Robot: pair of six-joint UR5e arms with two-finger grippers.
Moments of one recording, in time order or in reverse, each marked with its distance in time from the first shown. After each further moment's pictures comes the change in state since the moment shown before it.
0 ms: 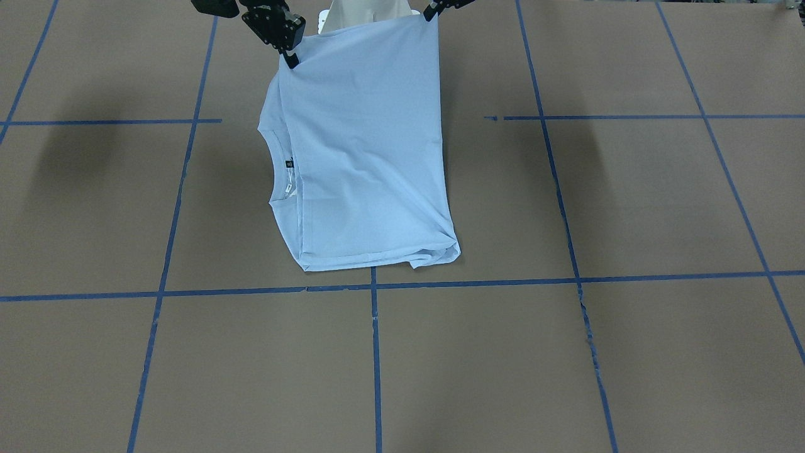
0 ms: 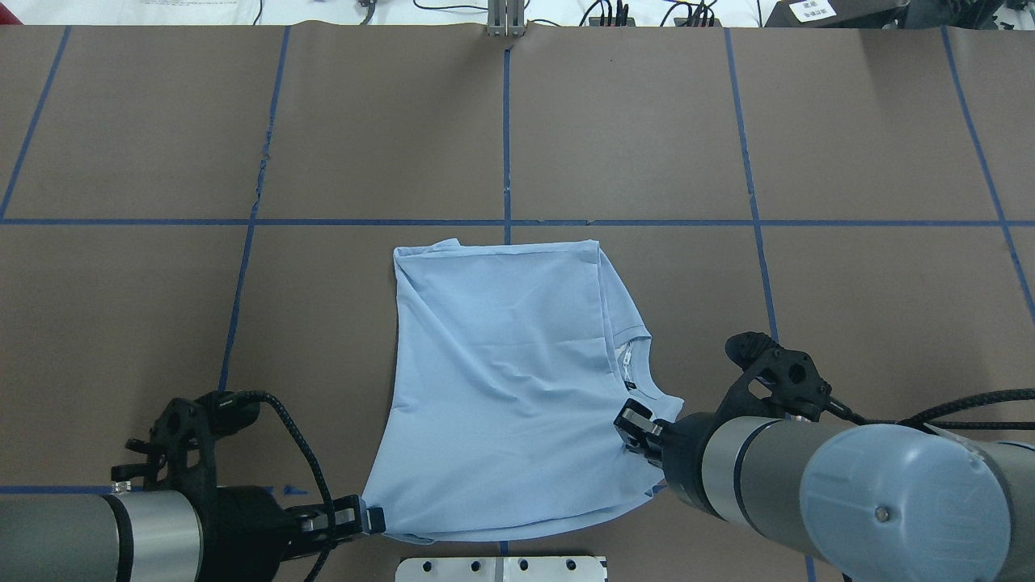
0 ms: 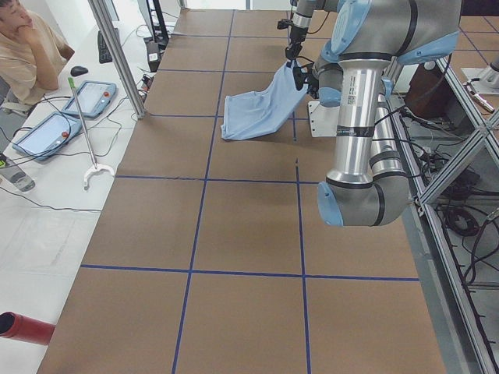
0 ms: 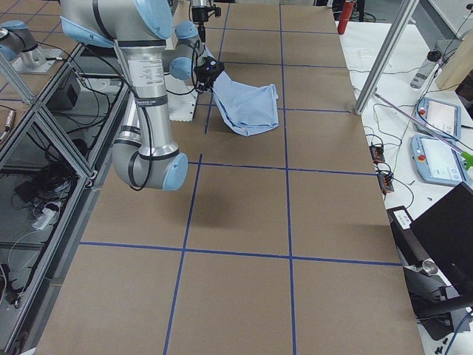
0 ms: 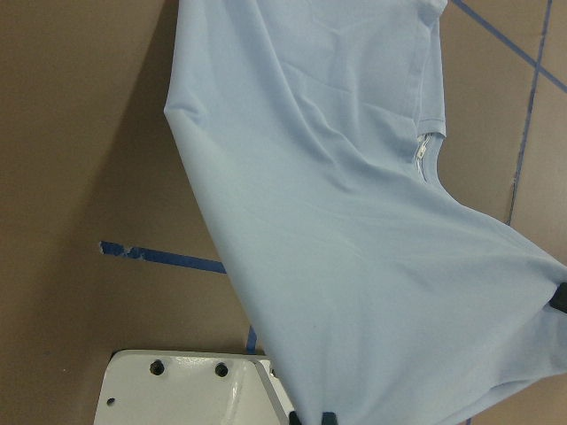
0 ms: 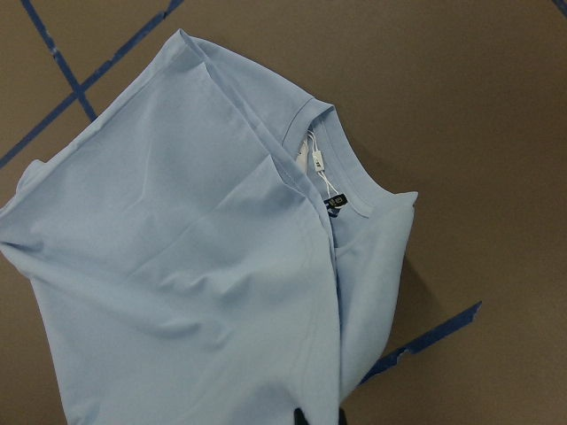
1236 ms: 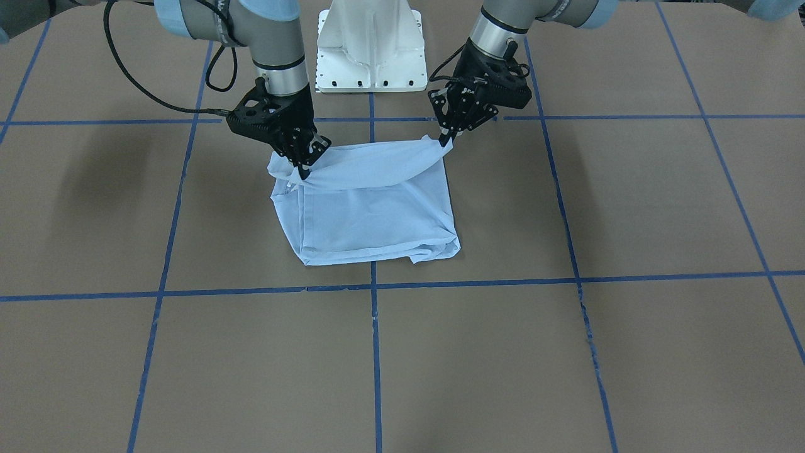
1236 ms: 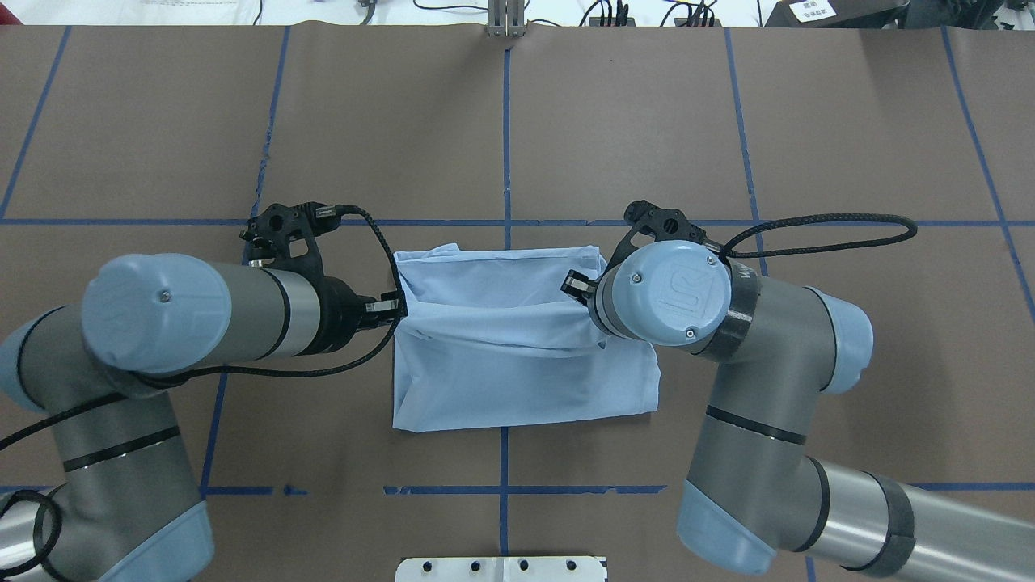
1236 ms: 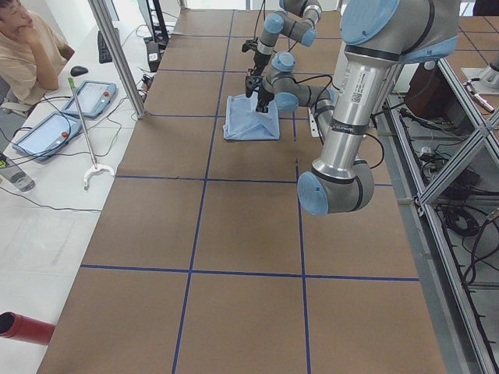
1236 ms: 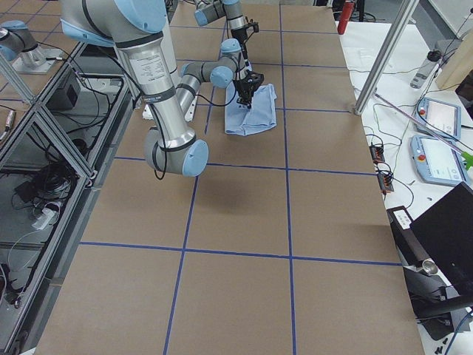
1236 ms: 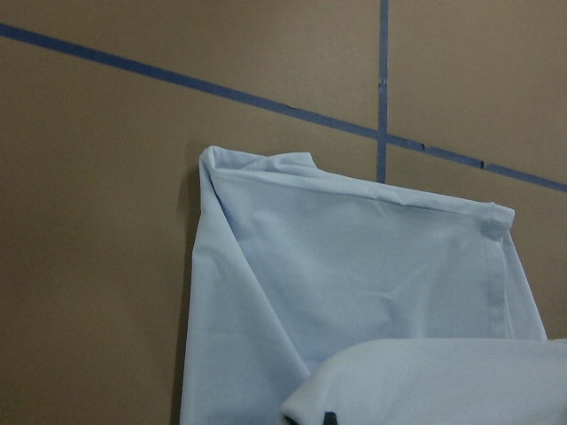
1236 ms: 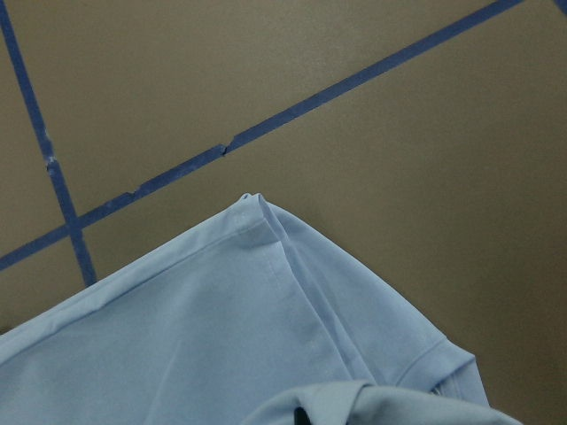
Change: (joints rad) left arm -0.376 -0.250 0.445 0.012 -0.112 0.327; right arm 0.266 0.216 -0.517 0.136 0.069 -0.320
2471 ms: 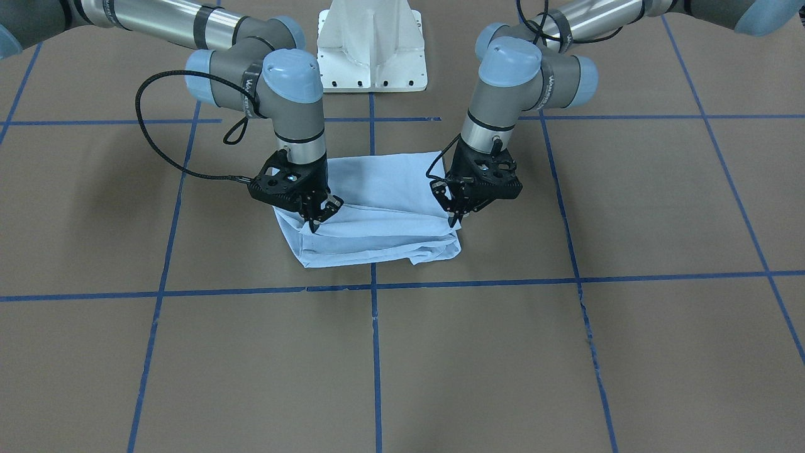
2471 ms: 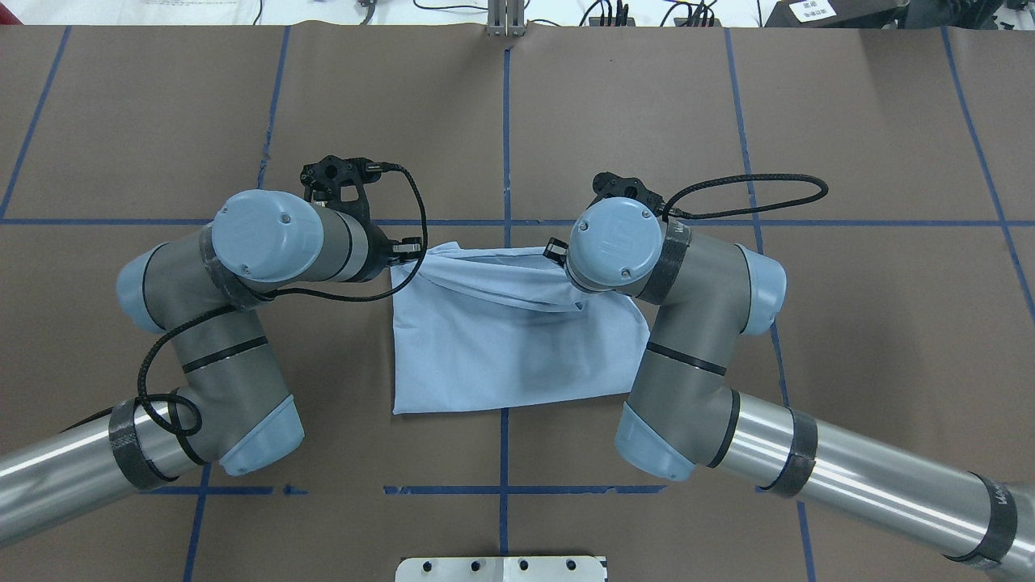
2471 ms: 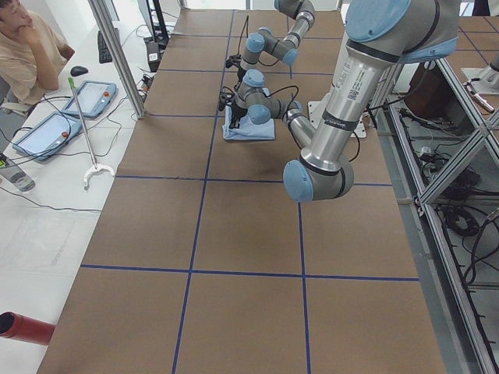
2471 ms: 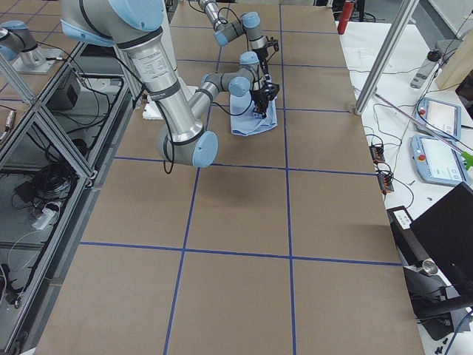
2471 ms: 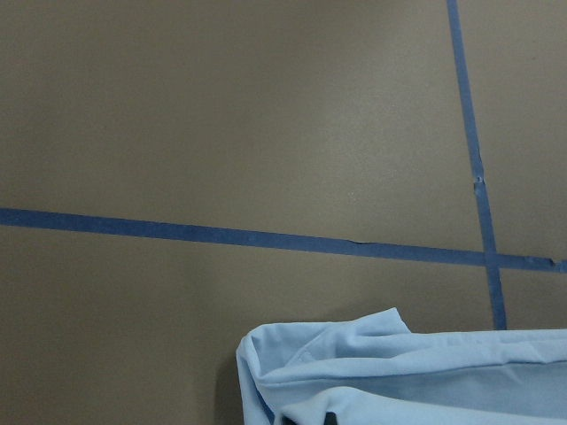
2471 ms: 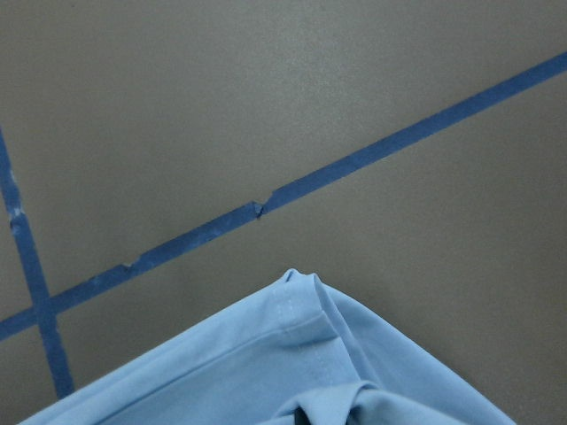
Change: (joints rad) left arm -0.081 -0.127 0.344 -0.105 0.004 0.138; right arm 0.059 0.114 -0.284 0.126 0.024 -0.065
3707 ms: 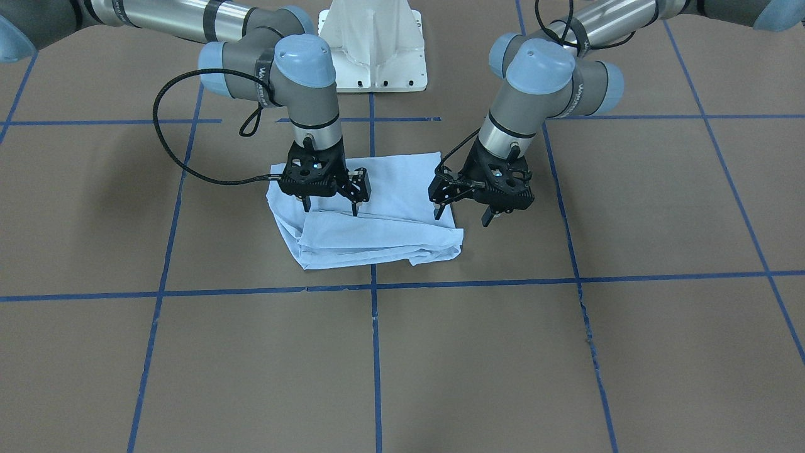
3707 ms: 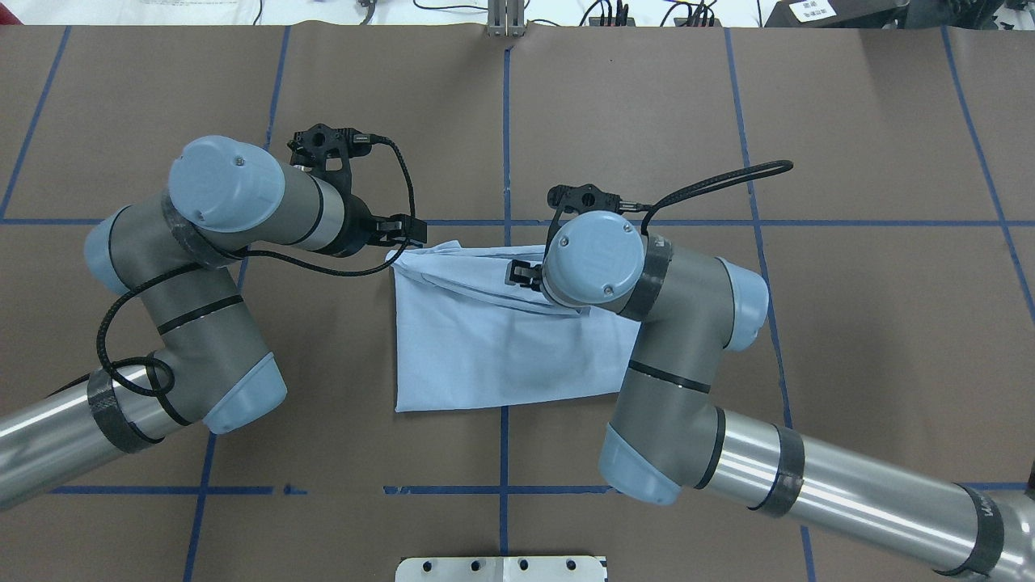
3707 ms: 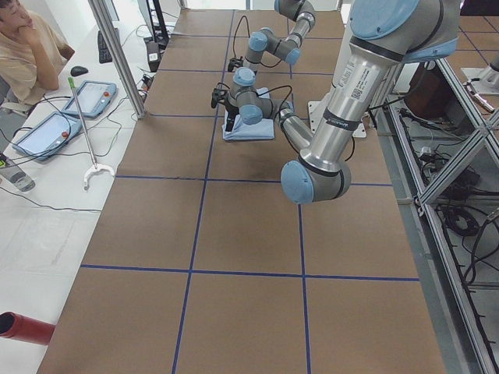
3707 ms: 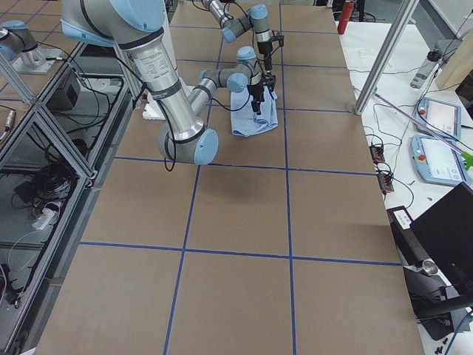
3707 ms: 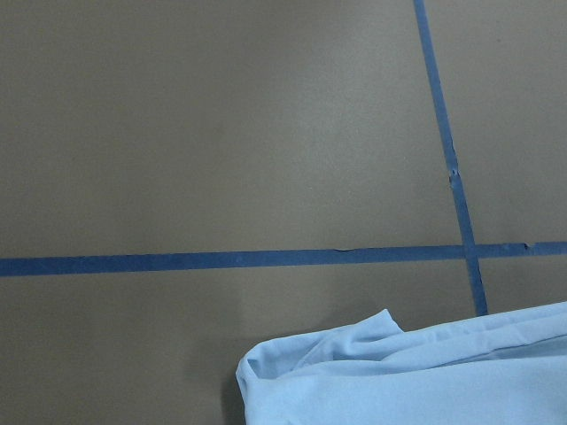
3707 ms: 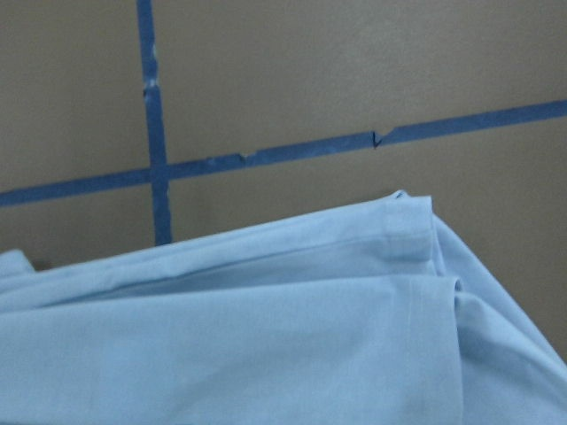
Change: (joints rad) left arm -0.081 0.004 -0.002 -0.046 -0.165 0.127; right arm -0.058 0.023 0.026 0.006 -0.002 -0.271
